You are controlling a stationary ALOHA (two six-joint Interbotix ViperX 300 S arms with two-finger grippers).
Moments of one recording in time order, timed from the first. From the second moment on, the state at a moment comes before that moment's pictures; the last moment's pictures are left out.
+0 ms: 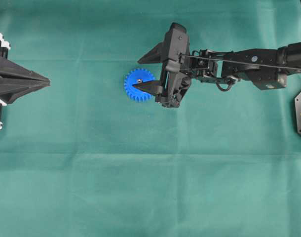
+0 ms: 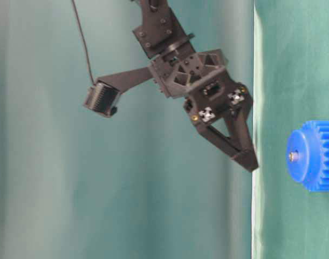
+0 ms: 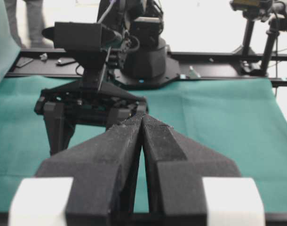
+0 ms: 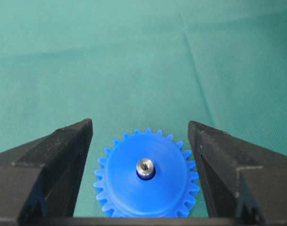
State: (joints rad) left arm 0.01 -0.96 1.16 0.01 -0.23 -0.02; right arm -0.15 0.12 0.62 0.05 -0.24 0.00
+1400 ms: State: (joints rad) left arm 0.01 -0.96 1.16 0.01 -0.23 -0.02; right arm -0.14 -0.15 0.89 0.05 -0.23 0.00
